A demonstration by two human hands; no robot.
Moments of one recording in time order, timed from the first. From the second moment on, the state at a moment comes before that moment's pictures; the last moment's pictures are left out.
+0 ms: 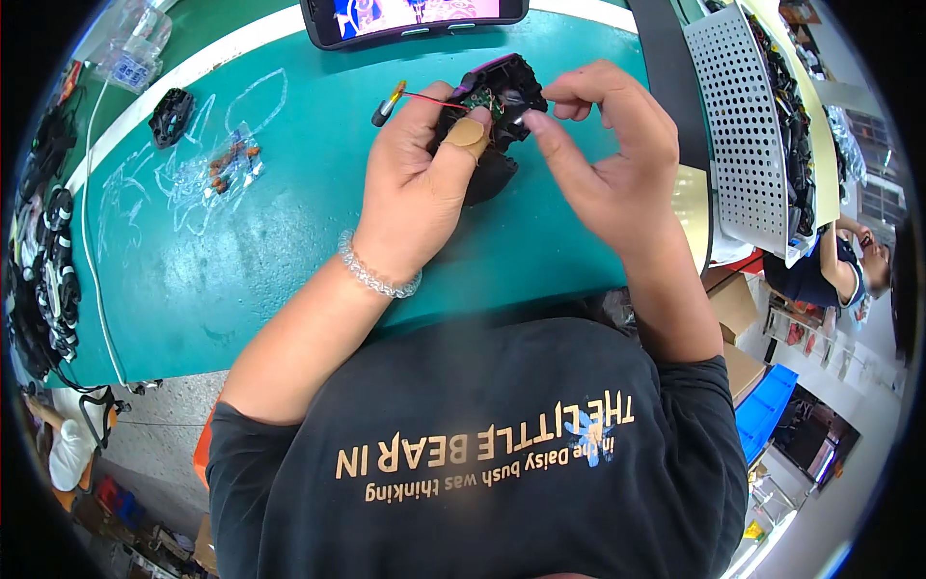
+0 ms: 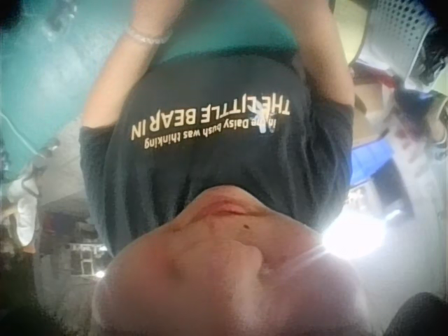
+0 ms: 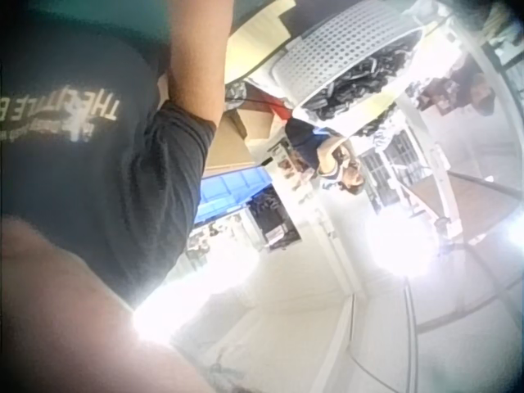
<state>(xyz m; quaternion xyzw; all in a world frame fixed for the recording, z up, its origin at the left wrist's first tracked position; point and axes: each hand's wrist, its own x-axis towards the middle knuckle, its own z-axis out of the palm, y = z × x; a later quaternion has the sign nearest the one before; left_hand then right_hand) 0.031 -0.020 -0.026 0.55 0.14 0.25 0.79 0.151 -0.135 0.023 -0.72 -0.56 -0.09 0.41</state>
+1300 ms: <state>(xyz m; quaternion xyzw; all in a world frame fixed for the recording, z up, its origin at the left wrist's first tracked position) 0.032 -0.021 -0.034 0.60 0.14 0.30 0.73 0.154 -0.152 0.020 -0.65 -0.34 0.29 0.62</state>
